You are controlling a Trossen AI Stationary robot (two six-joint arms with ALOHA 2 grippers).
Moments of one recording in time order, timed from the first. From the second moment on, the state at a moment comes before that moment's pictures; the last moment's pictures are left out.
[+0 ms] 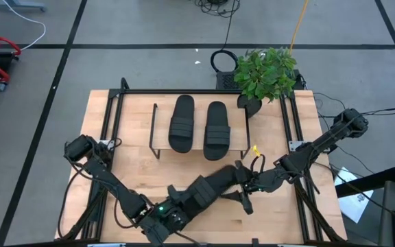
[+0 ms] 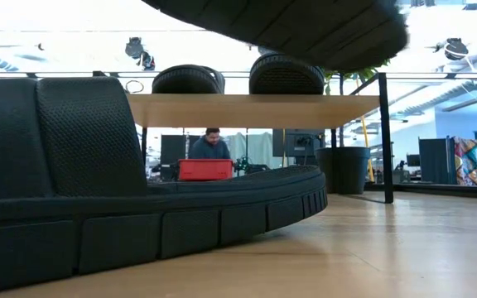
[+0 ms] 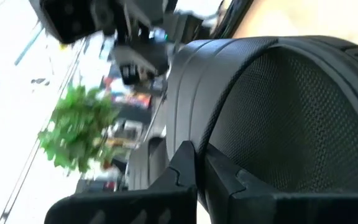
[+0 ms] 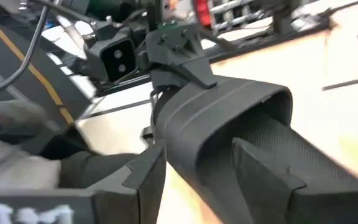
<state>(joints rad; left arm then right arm) -0.75 1.88 1.30 0.02 -1.21 0.71 0.58 1.34 0.87 0.12 0.32 0.54</state>
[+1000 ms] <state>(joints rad) -0.69 2.14 1.77 -0.87 -1.04 -0.08 0.68 1.23 0.87 0.06 0.38 0.29</state>
